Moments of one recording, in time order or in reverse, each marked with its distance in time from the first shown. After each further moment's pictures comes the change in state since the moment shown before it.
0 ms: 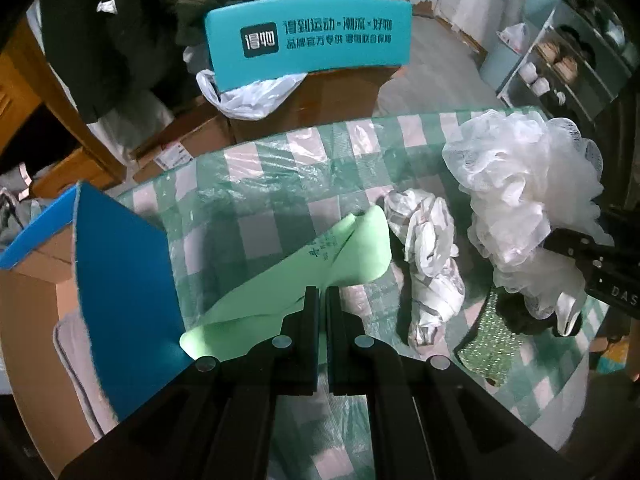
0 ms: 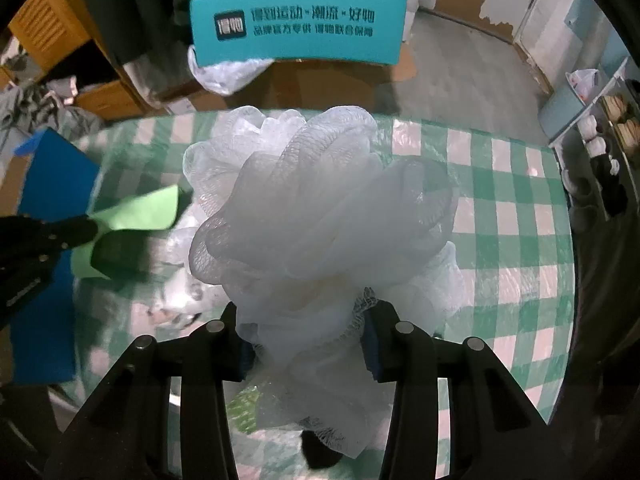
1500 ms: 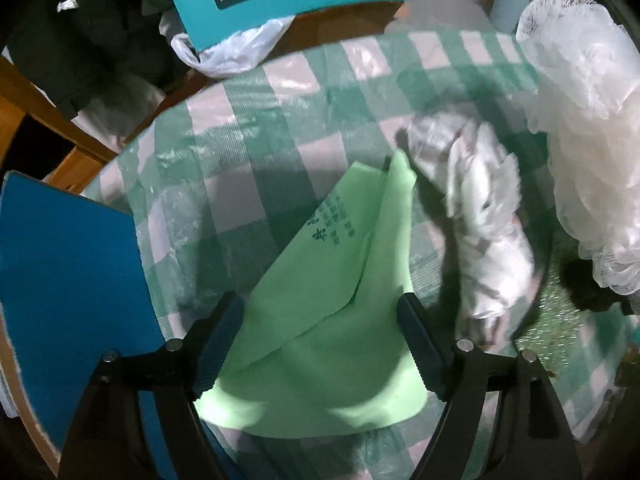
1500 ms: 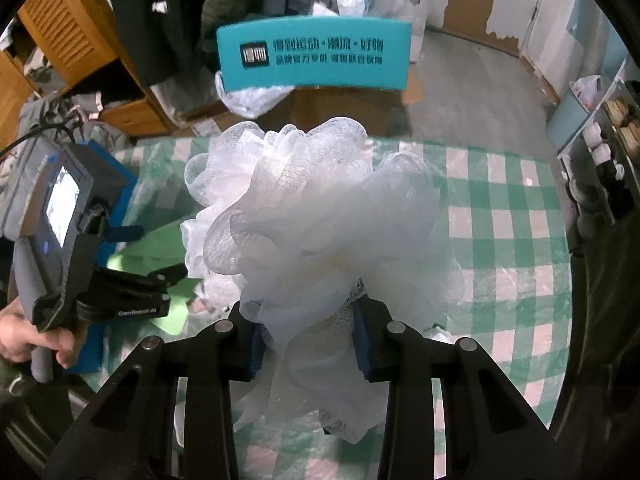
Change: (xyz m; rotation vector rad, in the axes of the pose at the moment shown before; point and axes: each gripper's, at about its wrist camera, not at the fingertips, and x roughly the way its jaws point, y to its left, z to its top) left arm 0.067 -0.018 -0.017 0.112 0.122 0.115; right arm -0.022 0.001 -0.013 -0.002 -0.039 0.058
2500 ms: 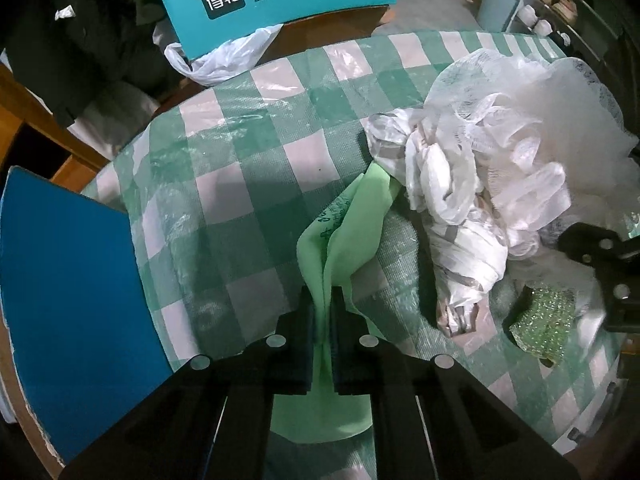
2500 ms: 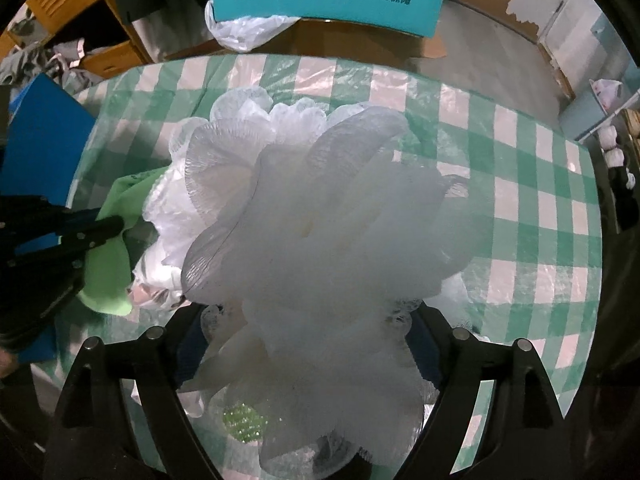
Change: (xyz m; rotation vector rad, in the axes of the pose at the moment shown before) left arm -0.025 -0.025 0.026 -0.010 -0.017 -0.039; right arm 0.078 0.012 -0.005 -0.078 0.153 -0.051
